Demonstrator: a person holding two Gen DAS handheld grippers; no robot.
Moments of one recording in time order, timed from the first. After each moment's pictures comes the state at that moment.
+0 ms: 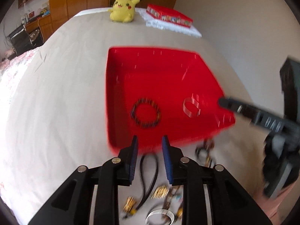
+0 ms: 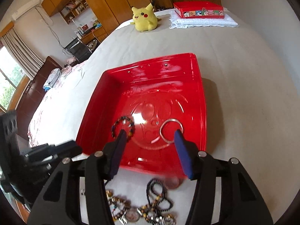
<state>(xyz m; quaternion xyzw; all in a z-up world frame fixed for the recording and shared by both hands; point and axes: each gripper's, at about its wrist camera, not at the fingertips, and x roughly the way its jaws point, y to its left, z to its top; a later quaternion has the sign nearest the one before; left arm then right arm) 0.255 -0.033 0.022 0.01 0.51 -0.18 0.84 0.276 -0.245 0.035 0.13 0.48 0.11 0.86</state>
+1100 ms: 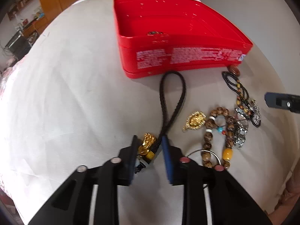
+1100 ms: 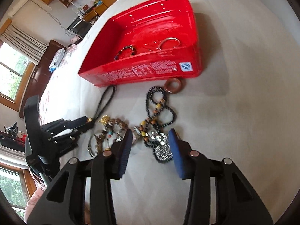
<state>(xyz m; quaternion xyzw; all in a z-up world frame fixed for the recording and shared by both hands) 0.187 -0.013 -0.058 0.08 0.55 -0.16 0.82 0.167 -0.251 -0.016 0.15 0.56 0.14 0.80</state>
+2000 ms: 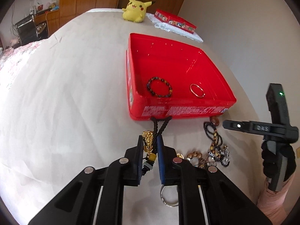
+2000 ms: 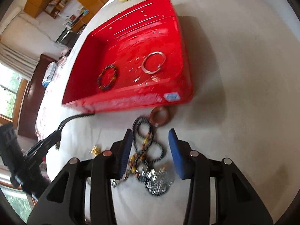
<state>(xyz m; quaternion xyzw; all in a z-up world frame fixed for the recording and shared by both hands) 0.198 0.022 -0.002 -0.05 0.48 -0.18 0.86 0.221 -0.269 -0.026 0.19 0.56 0.10 0.80</state>
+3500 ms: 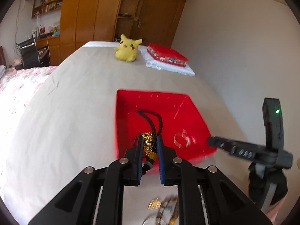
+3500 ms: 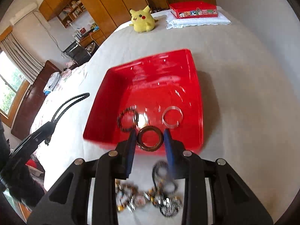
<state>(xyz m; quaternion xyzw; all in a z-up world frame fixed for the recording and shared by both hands) 0.236 -0.018 0.088 -0.05 0.38 -0.17 0.91 0.251 -0.249 0.044 0.14 0.47 0.10 0.86</state>
